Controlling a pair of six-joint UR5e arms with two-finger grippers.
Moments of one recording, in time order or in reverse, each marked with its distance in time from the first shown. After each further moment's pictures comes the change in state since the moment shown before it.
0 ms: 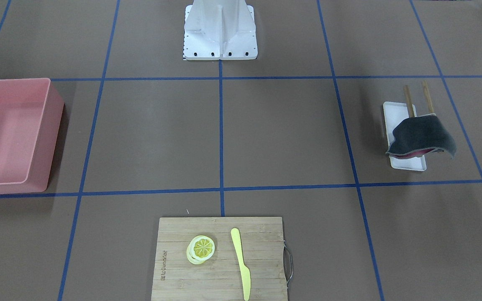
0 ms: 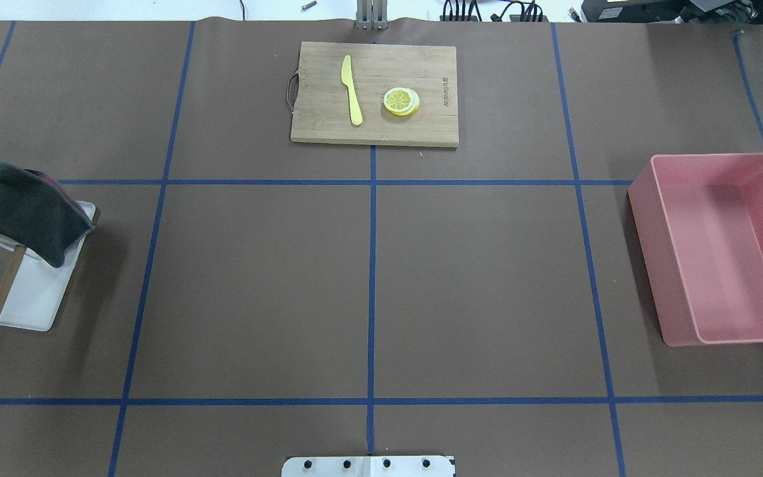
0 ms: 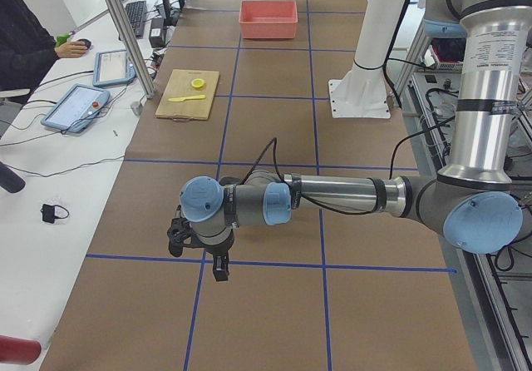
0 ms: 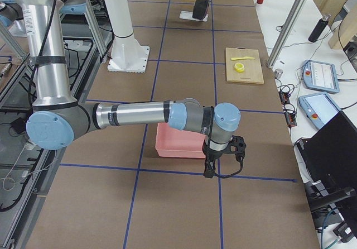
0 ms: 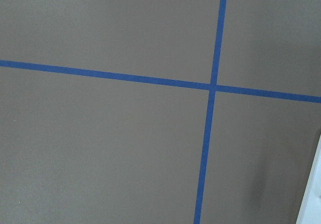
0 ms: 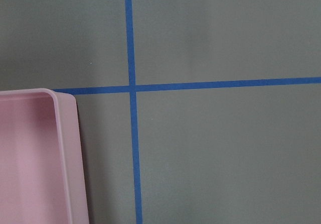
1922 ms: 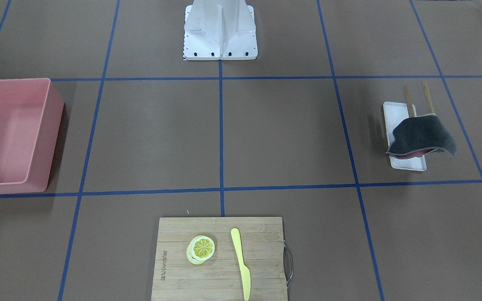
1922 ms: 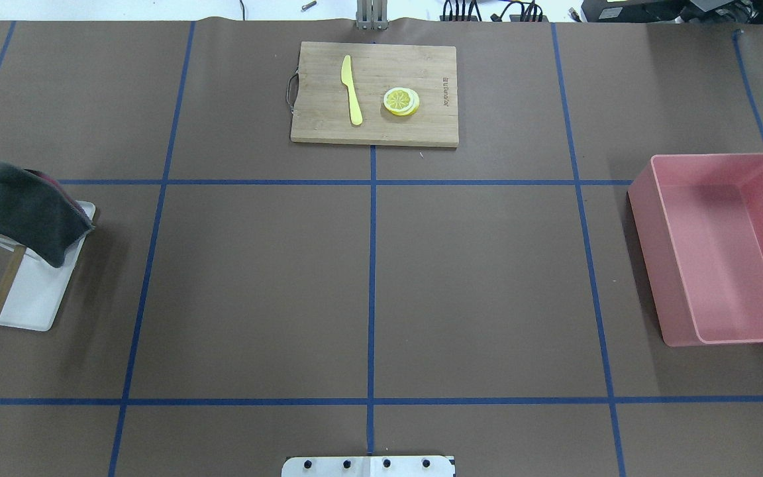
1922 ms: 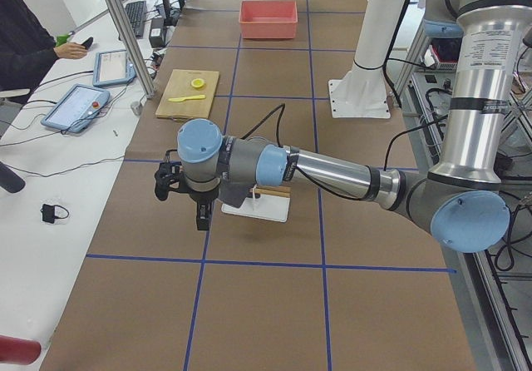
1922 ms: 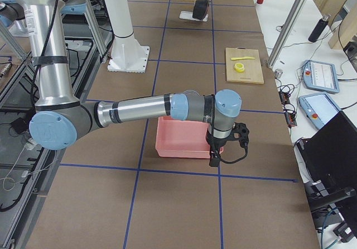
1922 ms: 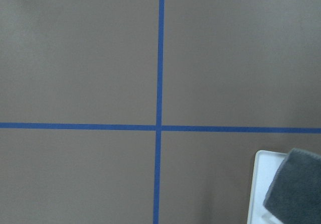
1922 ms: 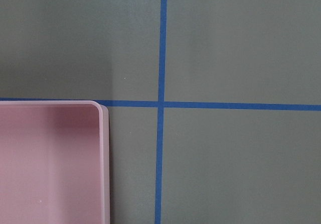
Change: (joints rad) left arm 0.041 -0.052 -0.154 -0.068 -0.089 -0.197; right arm -0.027 0.012 0.063 0.009 0.013 0.001
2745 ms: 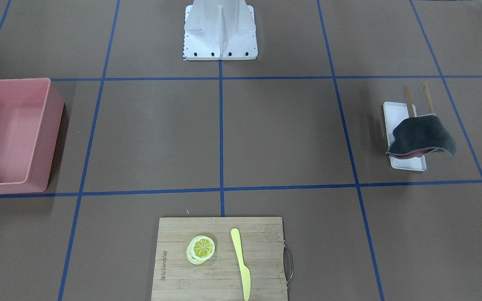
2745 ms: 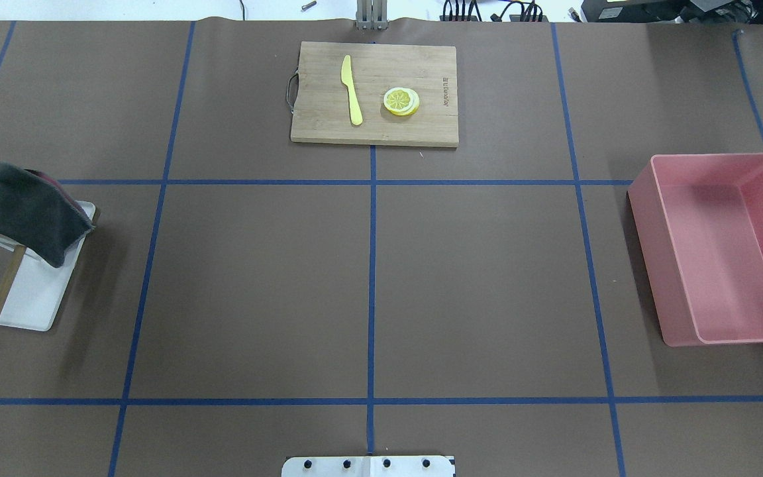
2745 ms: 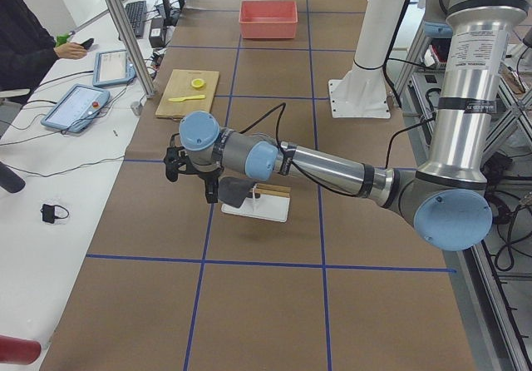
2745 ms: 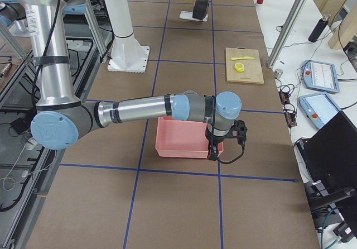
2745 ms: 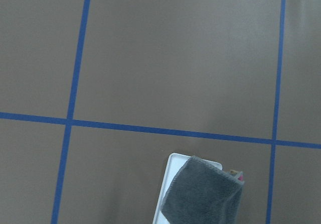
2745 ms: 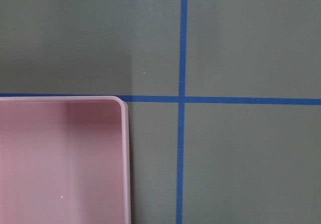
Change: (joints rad) left arm 0.152 -0.002 0.000 -0.164 -0.111 -0.286; right arm -0.021 -0.007 -0.008 0.000 0.125 0.026
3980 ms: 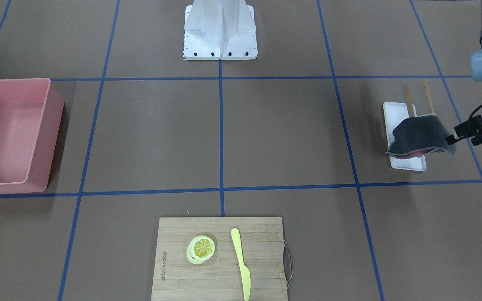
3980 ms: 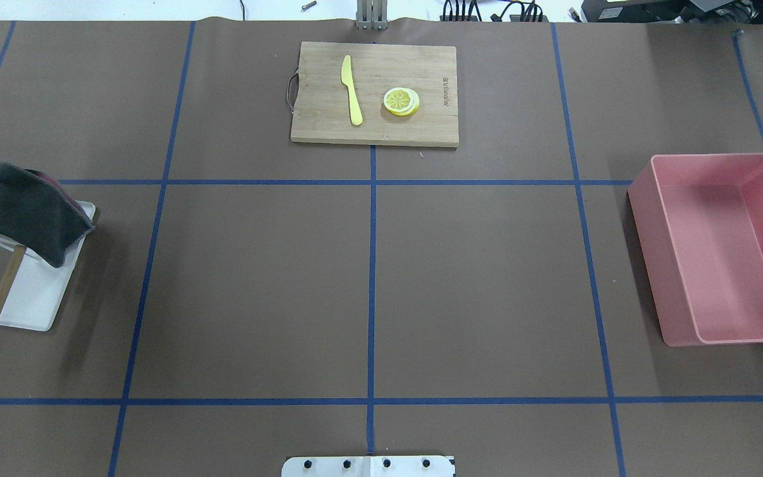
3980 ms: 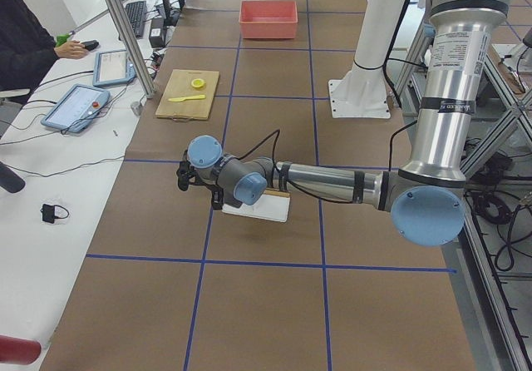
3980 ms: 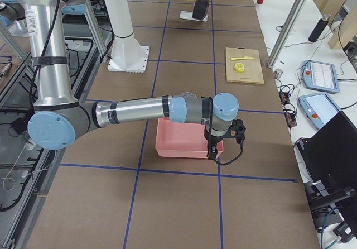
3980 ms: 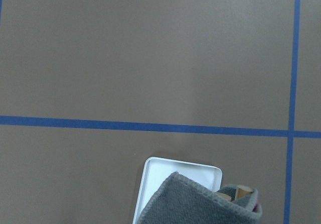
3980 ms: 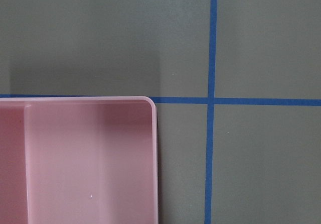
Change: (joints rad) left arm 0.159 -0.012 0.190 -0.333 0.050 -0.132; right arm 0.001 -0.016 0.006 0.041 0.025 0.005
